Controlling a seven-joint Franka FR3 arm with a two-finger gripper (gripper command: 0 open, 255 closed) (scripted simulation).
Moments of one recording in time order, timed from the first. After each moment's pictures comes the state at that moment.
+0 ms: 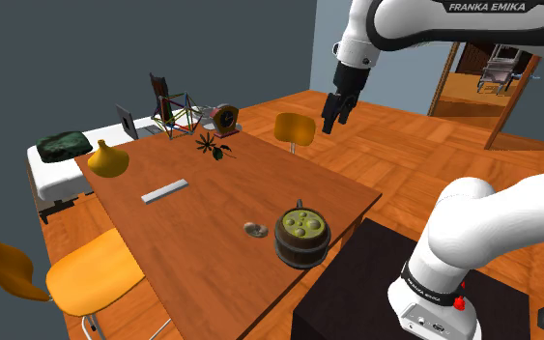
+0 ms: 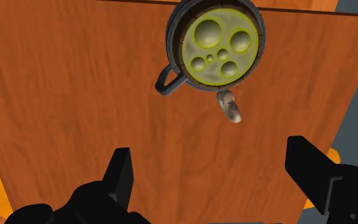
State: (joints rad) arm 0.01 -0.82 -0.04 -2.39 0.00 1.72 -0.07
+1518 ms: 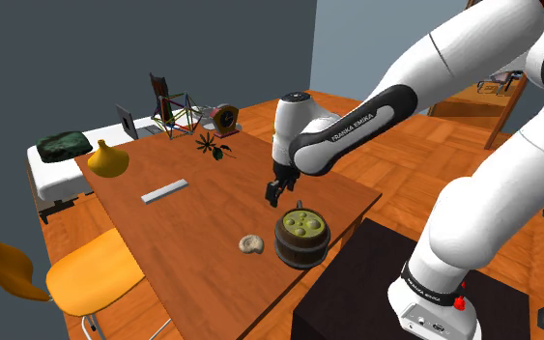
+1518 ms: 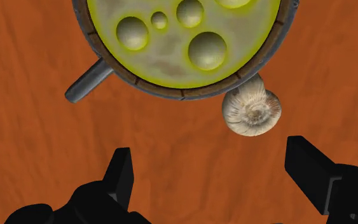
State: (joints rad) arm 0.04 -0.30 0.18 -2.62 -0.05 2.44 0.17
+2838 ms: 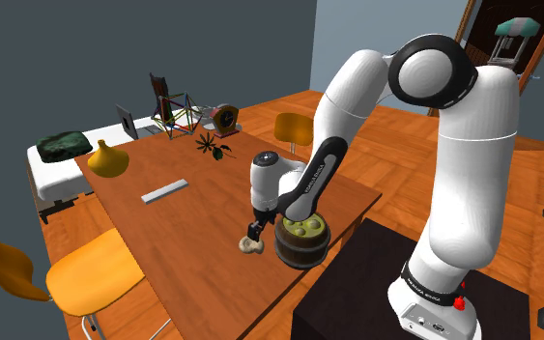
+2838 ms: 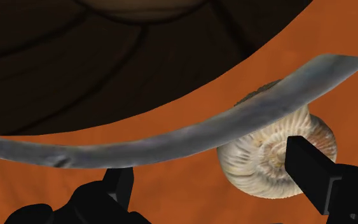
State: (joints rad) arm 0.05 0.27 0.17 -2.46 -0.50 2.79 0.58
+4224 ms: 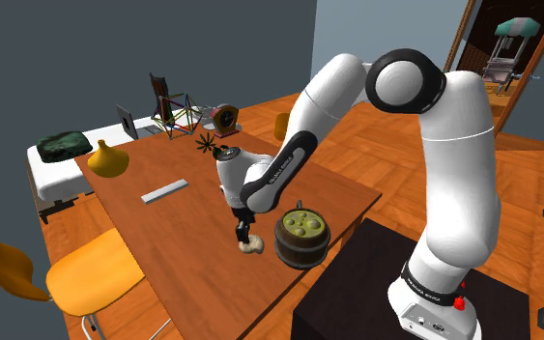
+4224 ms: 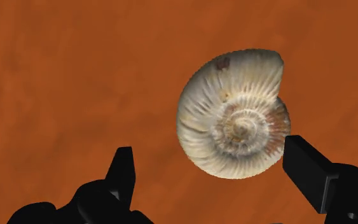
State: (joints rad) arm -0.01 0.42 0.33 -2.16 -0.41 2.44 0.08
